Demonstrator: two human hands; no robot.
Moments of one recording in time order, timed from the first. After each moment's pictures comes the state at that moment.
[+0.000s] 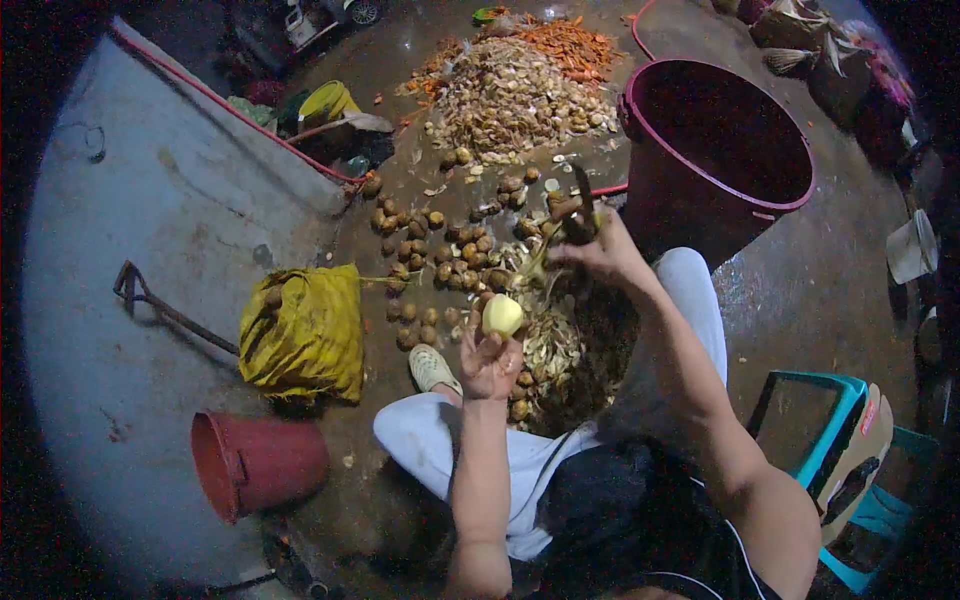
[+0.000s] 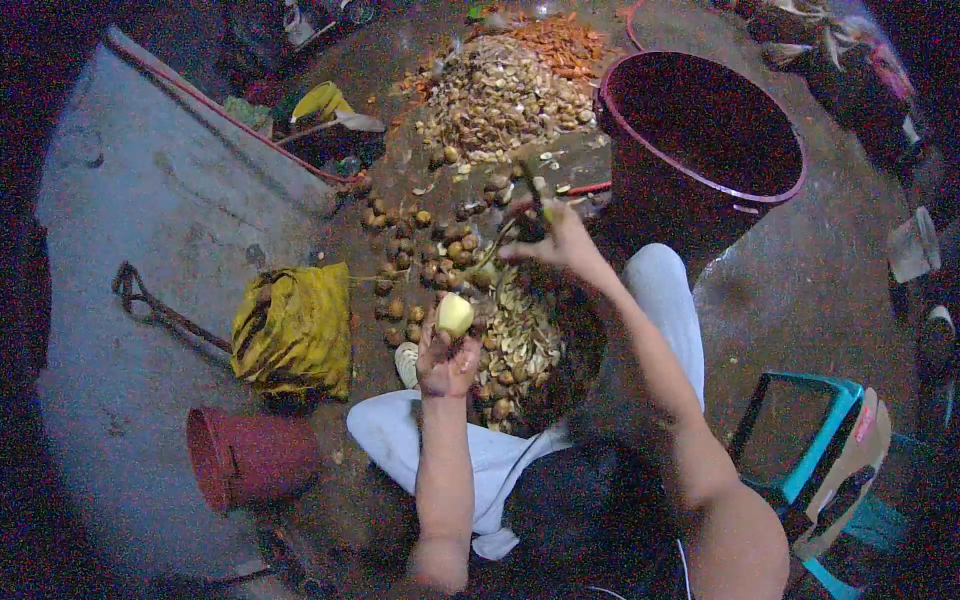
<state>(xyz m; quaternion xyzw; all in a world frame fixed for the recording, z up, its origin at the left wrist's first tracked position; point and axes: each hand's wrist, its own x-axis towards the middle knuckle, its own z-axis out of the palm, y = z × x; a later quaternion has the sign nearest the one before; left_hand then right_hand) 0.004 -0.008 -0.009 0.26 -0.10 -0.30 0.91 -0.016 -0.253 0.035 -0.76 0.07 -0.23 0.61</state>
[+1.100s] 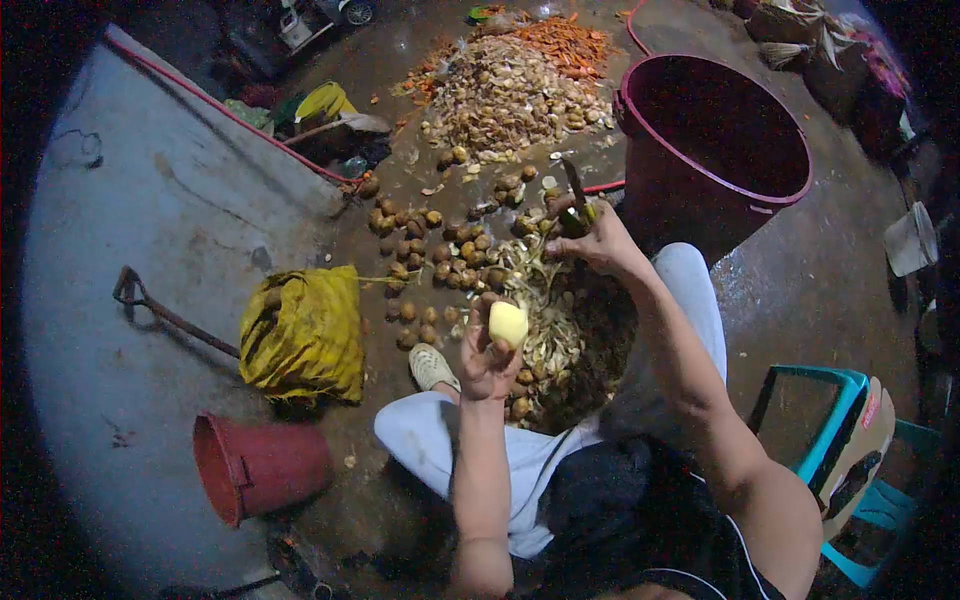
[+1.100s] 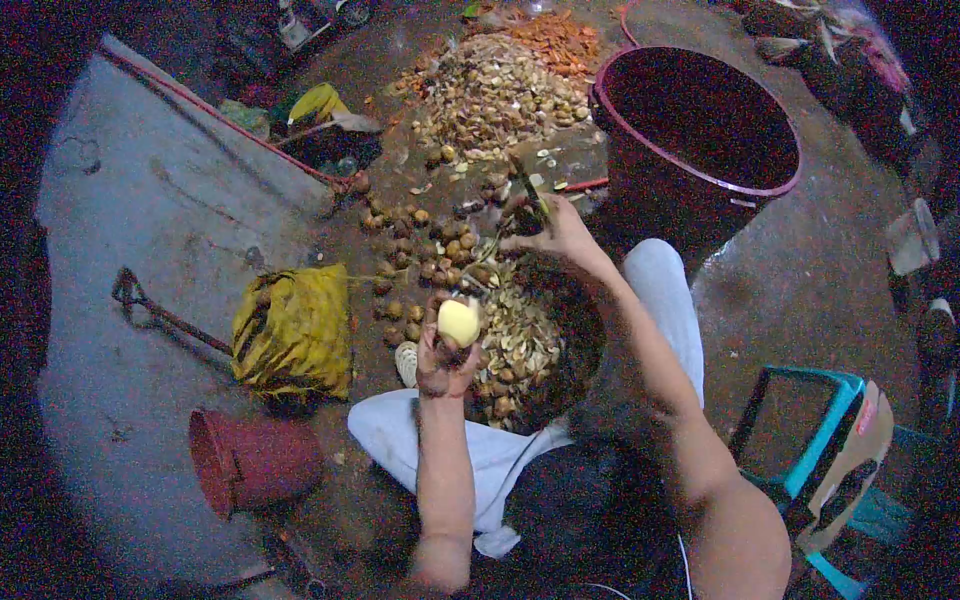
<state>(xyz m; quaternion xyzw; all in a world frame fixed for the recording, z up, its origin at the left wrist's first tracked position) 0.004 0.000 -0.009 0.26 -0.16 -0.36 0.88 -0.009 -0.262 0.017 -0.76 0.06 -0.21 0.61</state>
